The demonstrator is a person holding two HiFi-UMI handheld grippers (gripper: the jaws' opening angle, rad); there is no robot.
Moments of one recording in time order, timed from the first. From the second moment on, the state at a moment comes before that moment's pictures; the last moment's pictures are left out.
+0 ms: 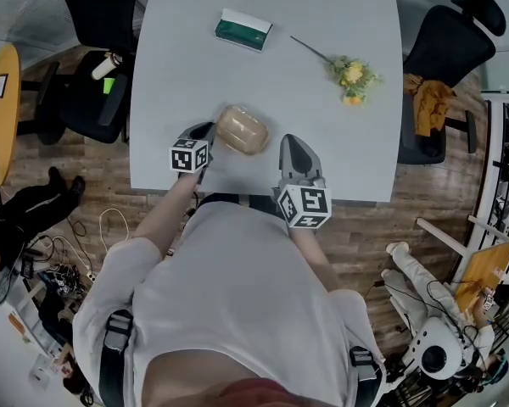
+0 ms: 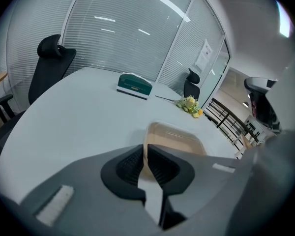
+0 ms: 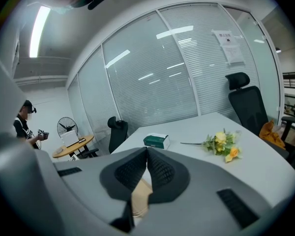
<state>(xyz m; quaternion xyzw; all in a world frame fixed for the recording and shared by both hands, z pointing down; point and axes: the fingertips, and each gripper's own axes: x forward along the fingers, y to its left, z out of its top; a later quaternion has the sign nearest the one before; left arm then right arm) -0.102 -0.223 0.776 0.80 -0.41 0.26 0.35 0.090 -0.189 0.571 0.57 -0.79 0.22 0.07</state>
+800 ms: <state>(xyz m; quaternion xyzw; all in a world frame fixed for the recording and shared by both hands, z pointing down) -0.109 -0.225 0.744 0.81 -0.43 0.23 0.31 0.090 -0.177 0.562 0.57 -0.79 0.21 0.07</state>
